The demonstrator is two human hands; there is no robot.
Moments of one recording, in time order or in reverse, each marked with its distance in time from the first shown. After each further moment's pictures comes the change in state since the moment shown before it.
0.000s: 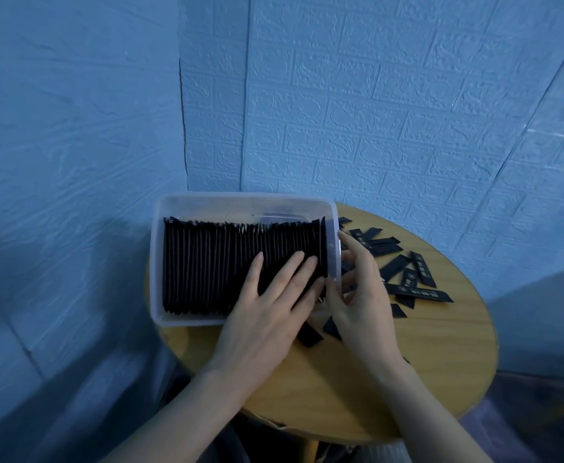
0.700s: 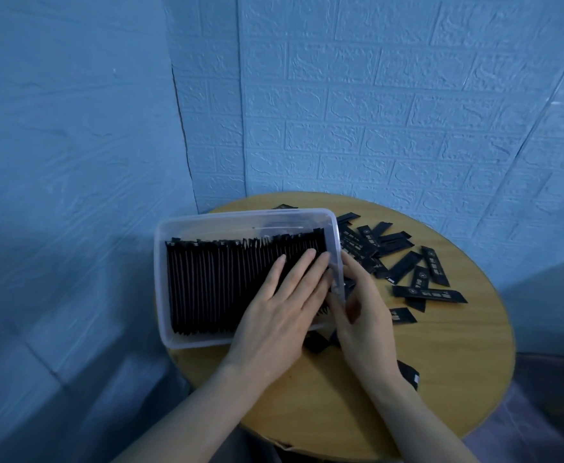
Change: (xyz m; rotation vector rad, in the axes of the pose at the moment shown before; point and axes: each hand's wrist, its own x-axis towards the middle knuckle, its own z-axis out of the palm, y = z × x) left_hand 0.027 -0.005 -0.002 -0.023 -0.149 0.031; right_hand -0.006 0.016 0.011 0.059 0.039 0.067
